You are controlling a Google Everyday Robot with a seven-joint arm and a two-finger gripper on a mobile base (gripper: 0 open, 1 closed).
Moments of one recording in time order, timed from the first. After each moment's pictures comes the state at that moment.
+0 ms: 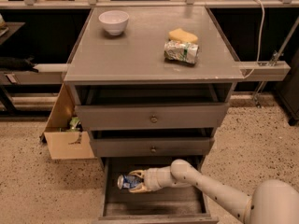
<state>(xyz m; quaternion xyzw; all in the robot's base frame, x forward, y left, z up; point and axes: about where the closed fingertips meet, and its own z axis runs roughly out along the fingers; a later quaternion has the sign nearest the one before) 0.528 0.079 0.292 -0.66 0.55 0.30 0.41</state>
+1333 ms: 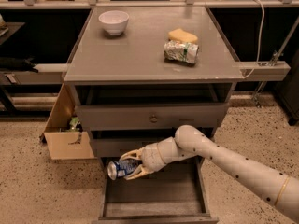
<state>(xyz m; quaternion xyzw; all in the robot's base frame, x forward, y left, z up) 0.487 0.082 0.523 -0.75 0.42 0.32 0.40</state>
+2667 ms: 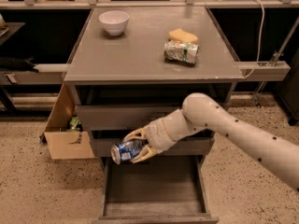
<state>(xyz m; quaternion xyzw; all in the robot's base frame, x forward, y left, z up) 0.487 0.055 0.648 -0.79 0.41 0.26 0.37</state>
